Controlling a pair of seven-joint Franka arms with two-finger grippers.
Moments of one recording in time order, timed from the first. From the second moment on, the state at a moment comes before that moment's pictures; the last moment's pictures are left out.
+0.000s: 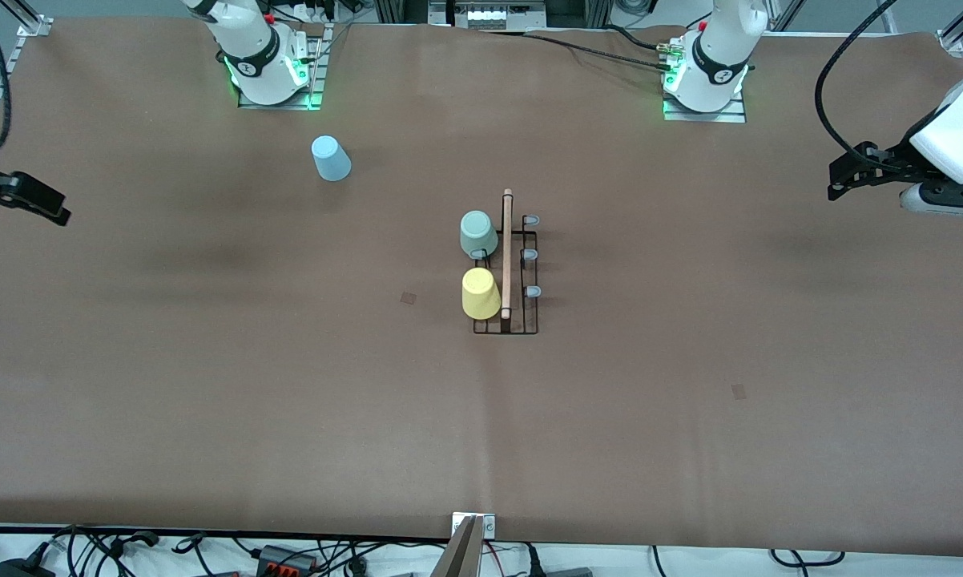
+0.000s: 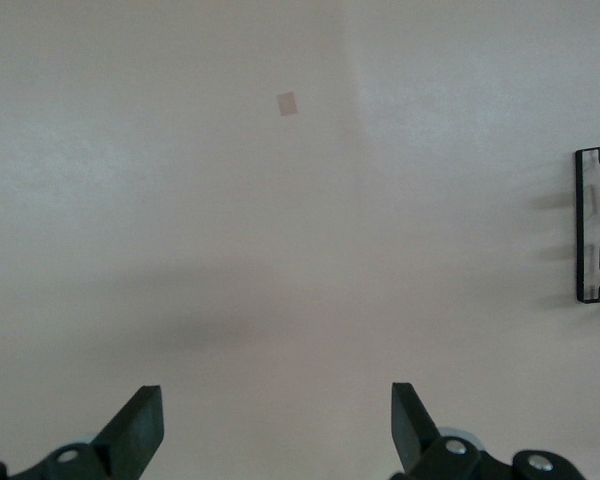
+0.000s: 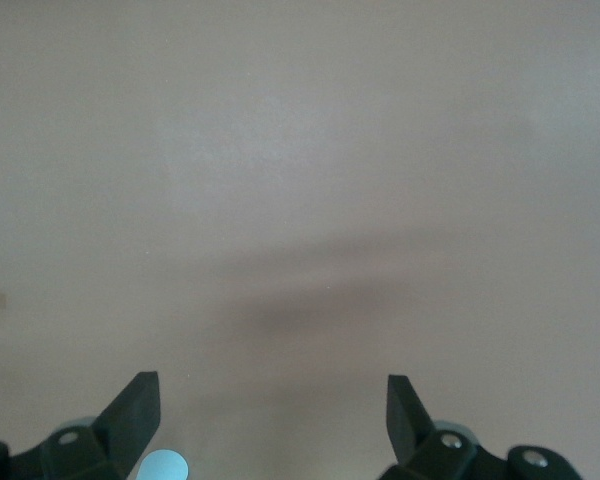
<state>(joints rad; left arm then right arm) 0.00 -0.05 -0.02 -1.69 0.02 1.60 0.09 -0.09 0.06 0.02 -1.55 -0.07 1.61 0.08</state>
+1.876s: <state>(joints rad) 0.00 -0.05 -0.02 -1.67 0.02 1.60 0.09 -0.05 0.07 0.00 -1.53 -0.01 1.55 -0.04</state>
